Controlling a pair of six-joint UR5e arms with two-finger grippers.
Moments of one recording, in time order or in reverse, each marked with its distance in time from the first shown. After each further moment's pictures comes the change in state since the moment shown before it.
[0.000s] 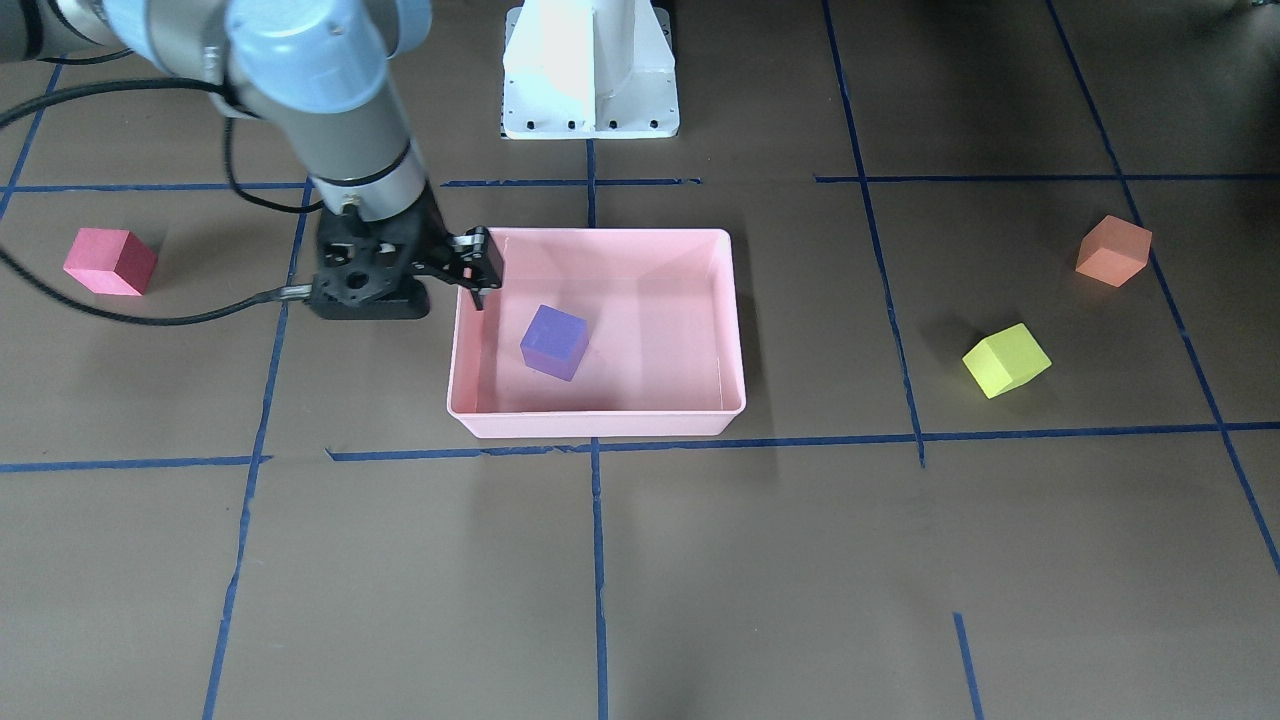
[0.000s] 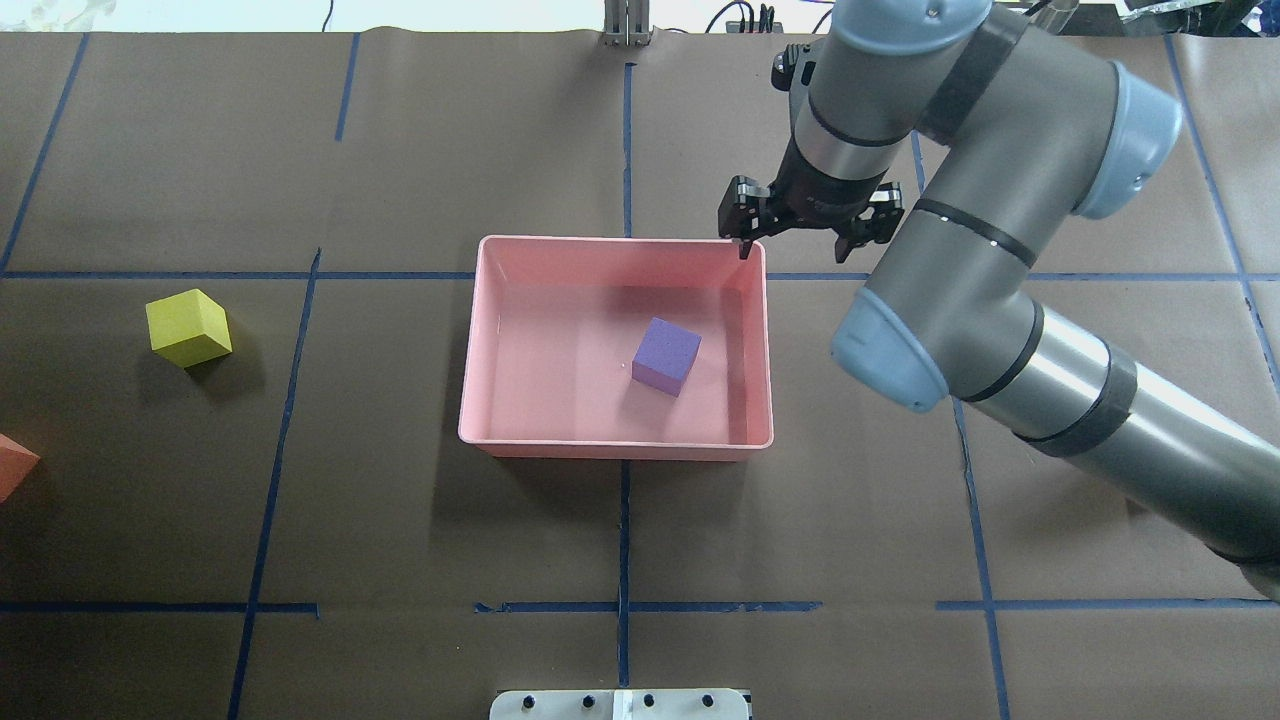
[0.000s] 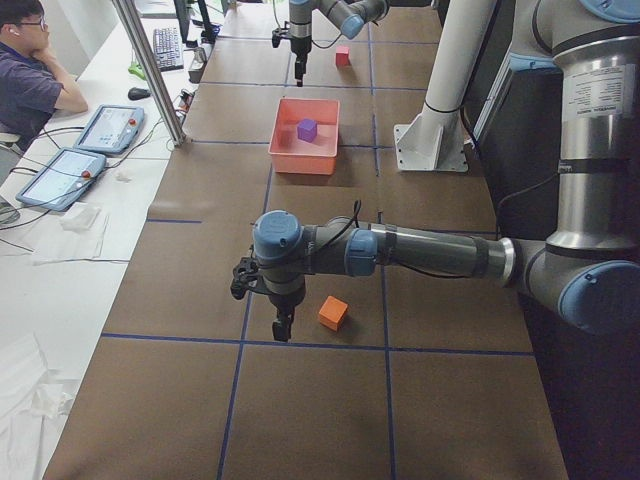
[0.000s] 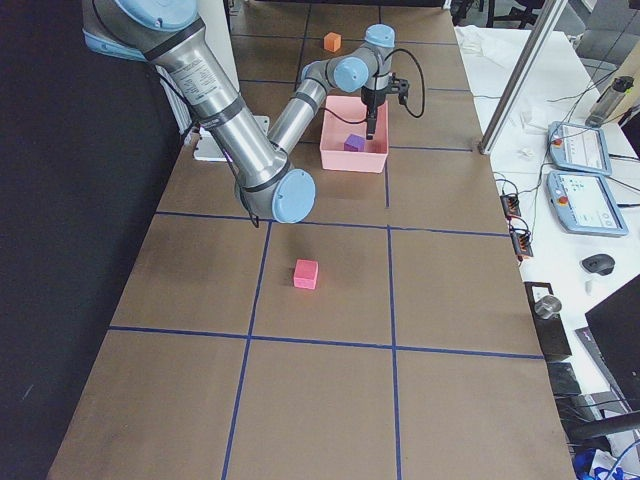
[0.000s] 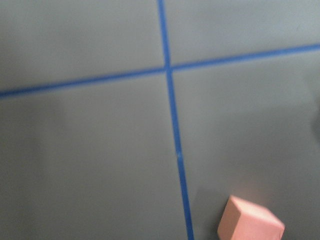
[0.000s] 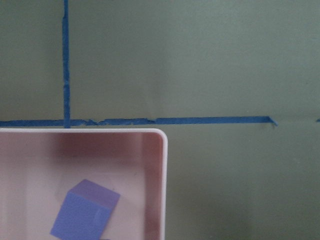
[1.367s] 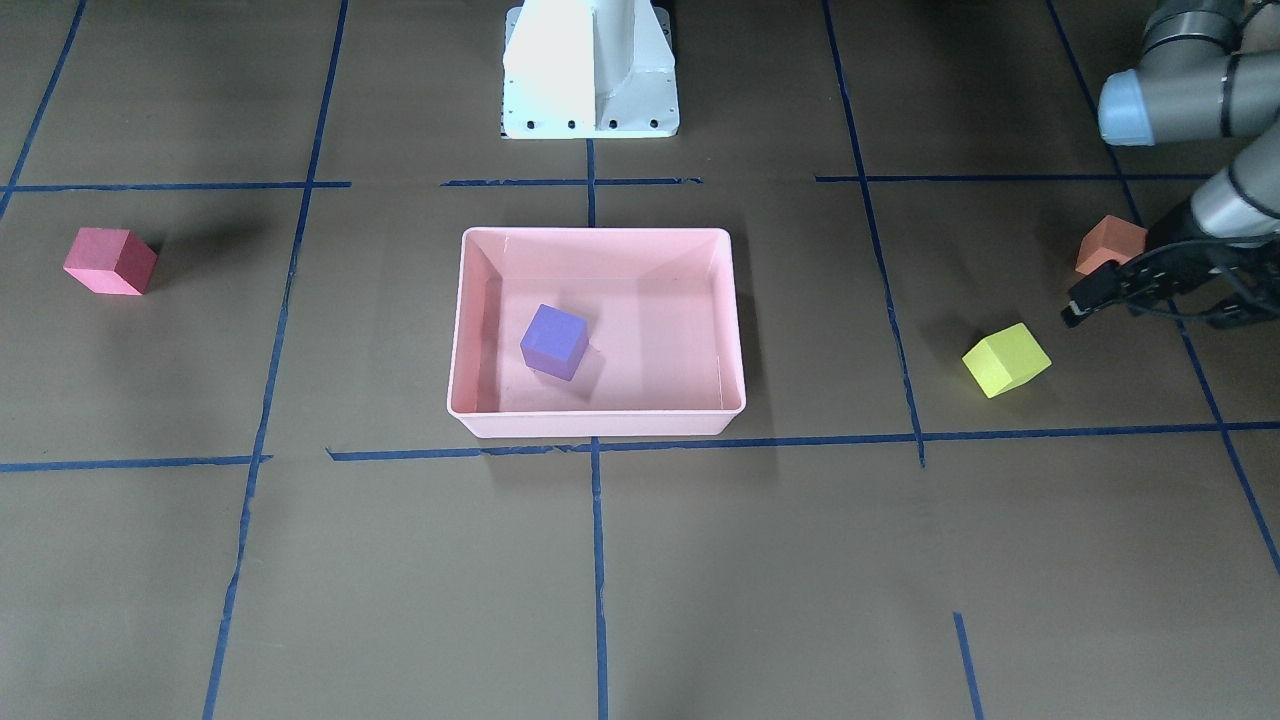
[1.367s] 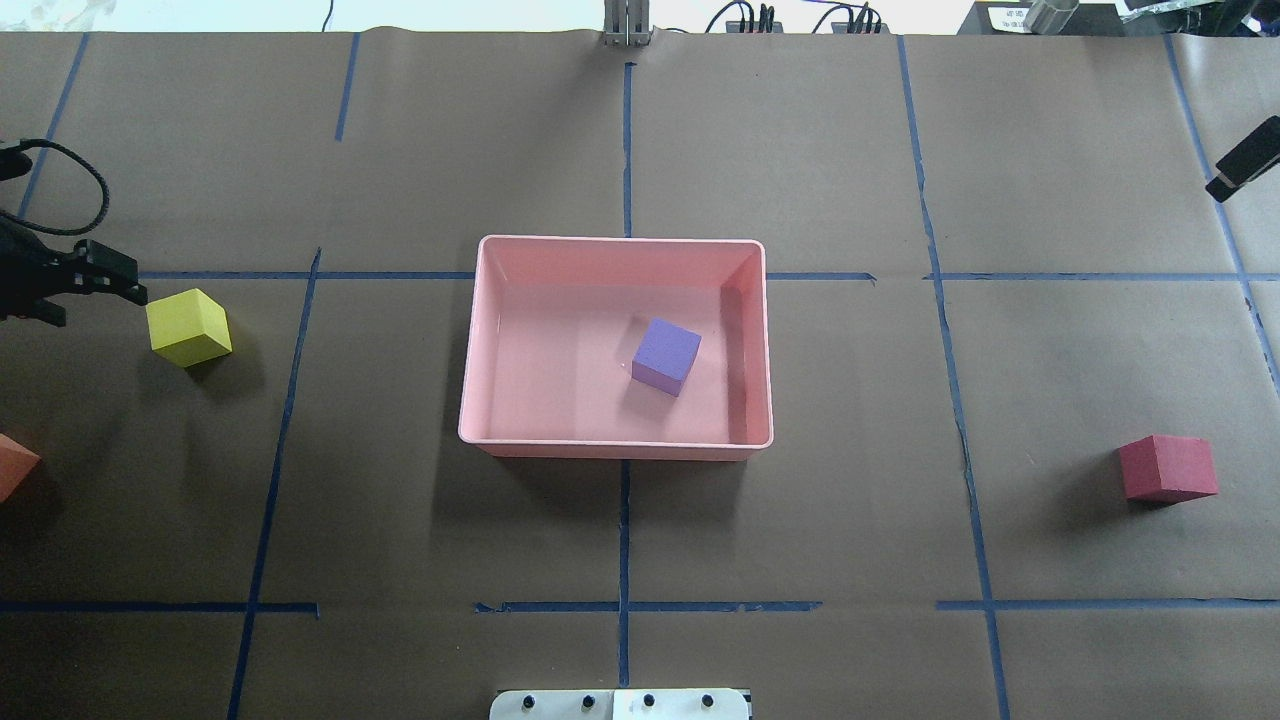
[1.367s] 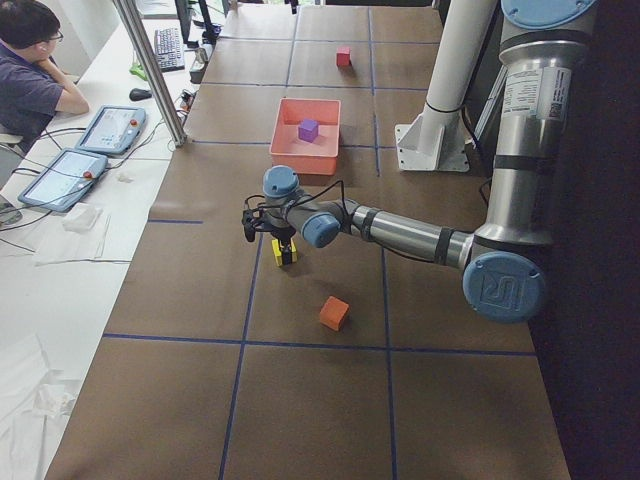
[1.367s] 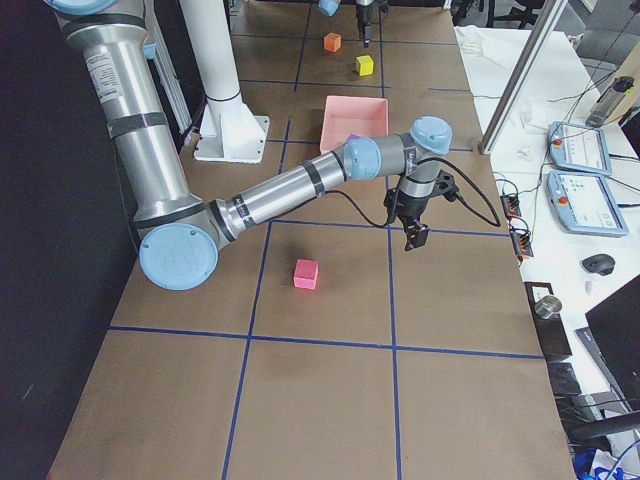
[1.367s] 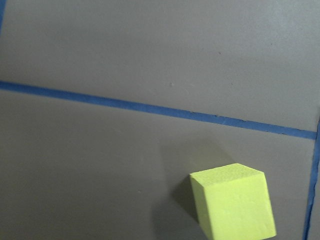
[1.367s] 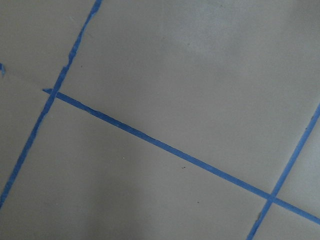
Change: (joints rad) left arm 0.488 -0.084 0.032 -0.443 0.113 -1.166; right arm 0.526 -0.422 -0.034 -0.005 0.158 -1.132
